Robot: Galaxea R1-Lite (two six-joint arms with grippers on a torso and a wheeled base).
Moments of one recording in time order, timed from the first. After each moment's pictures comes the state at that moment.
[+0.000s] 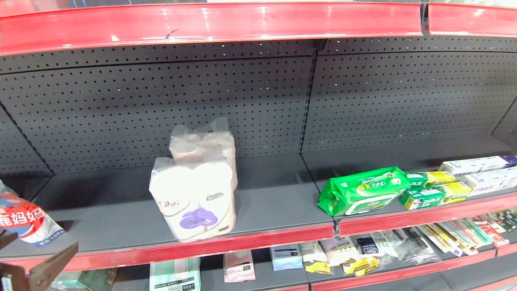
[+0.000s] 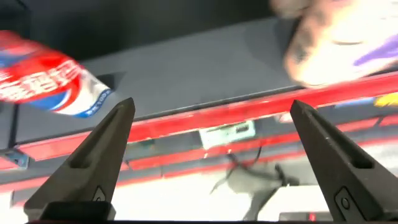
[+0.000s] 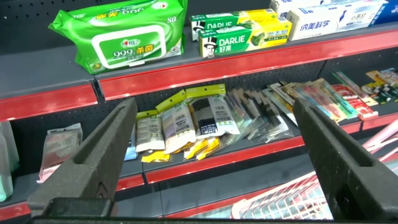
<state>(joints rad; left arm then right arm) 0.13 0.81 -0.32 -0.07 -0.10 0.16 -0.09 0.10 0.00 0.00 -0.06 0.00</state>
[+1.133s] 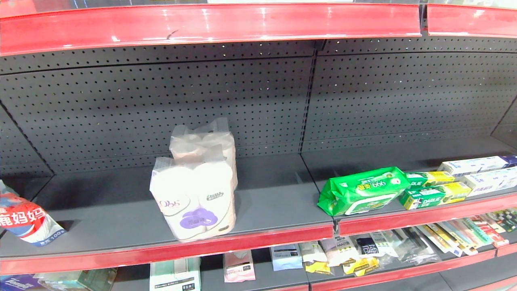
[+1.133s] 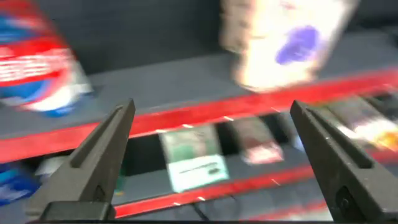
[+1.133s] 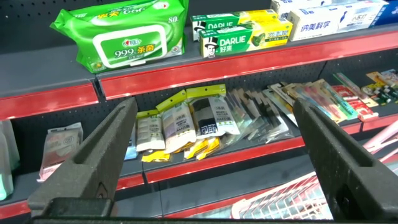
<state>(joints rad) 0.10 0.10 -0.03 -0.02 -0.02 0.06 -0.09 0.10 0.00 0.00 -0.05 0.00</state>
